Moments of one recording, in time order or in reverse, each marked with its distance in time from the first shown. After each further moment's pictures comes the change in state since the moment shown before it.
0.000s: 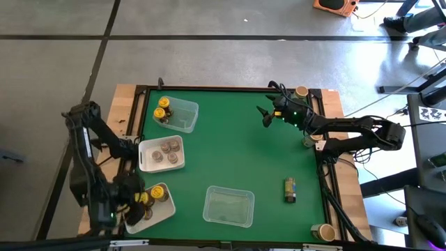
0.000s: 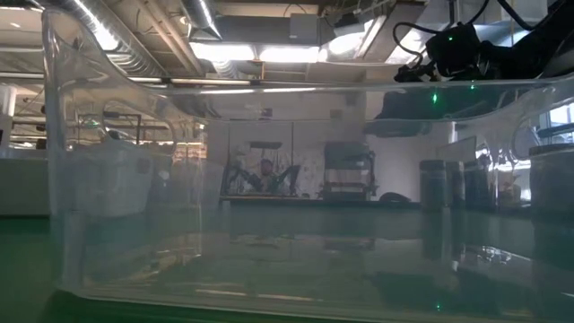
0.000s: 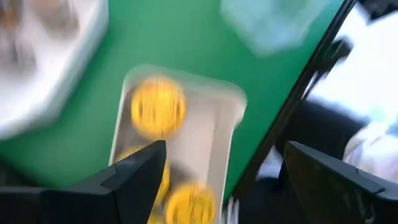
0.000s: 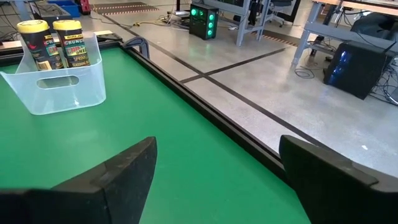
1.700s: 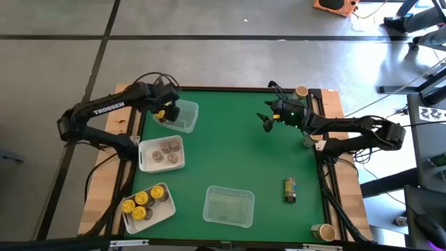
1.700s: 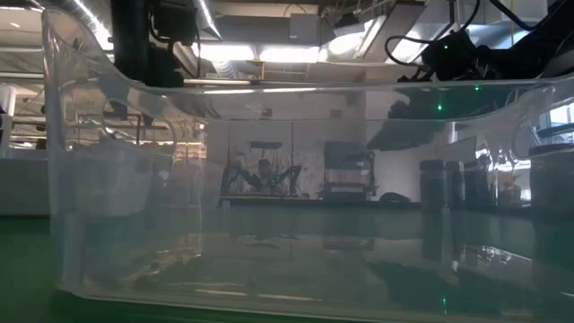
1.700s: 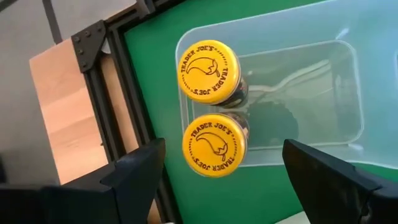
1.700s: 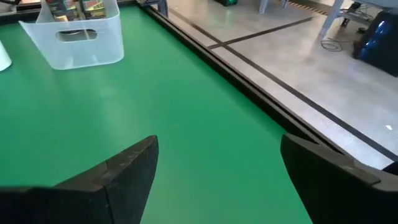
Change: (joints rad) left arm 1.691 -0.124 -0.228 0.008 0.048 1.170; right arm 0.001 0.000 0.000 -0.135 -0.079 -0.004
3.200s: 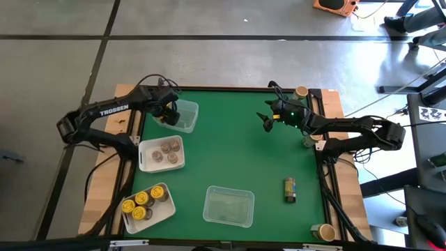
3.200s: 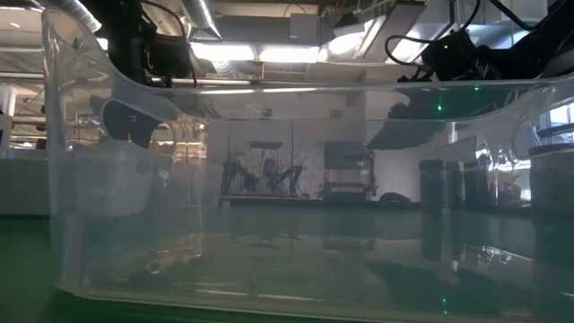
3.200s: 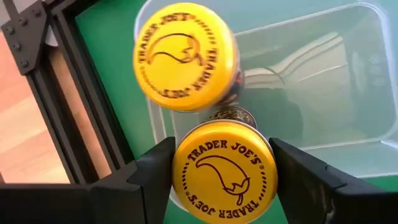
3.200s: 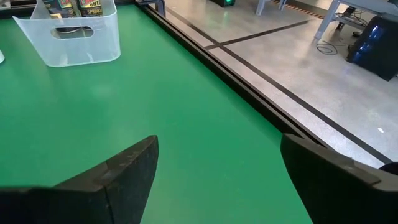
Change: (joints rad) left arm 0.113 0.000 -0.223 0.261 0.102 0.191; right arm -0.001 0.000 0.000 0.003 0.016 -0.023
